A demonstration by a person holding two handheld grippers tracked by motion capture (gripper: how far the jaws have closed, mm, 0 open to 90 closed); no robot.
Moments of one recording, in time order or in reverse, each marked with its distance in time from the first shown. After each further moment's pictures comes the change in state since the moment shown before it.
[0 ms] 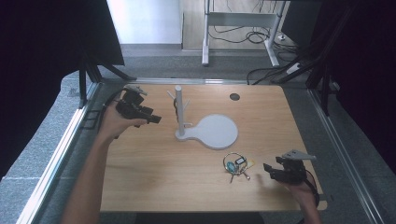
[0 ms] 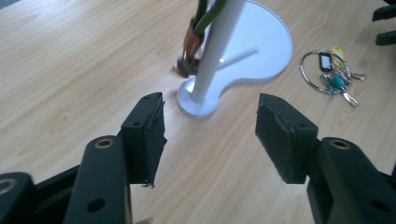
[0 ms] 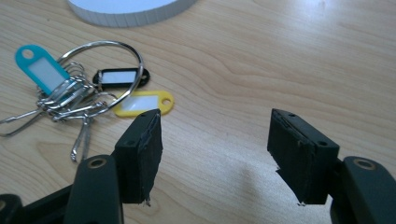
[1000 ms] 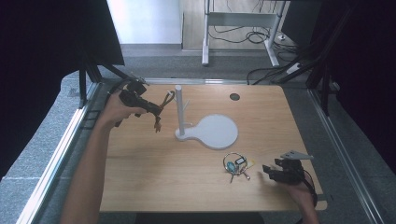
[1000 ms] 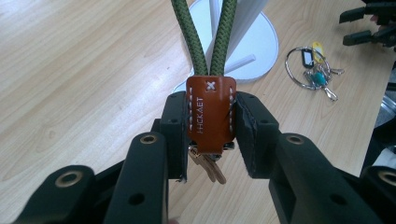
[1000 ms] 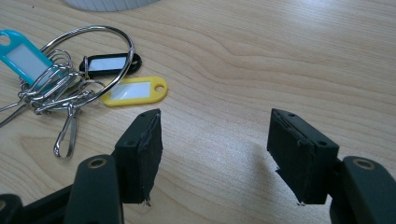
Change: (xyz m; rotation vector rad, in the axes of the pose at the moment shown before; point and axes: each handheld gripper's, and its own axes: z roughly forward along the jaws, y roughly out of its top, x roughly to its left) left arm 0.034 0.031 0.013 0.077 -0.123 0.018; right arm -0.005 -0.008 0.012 0.038 0.011 0.038
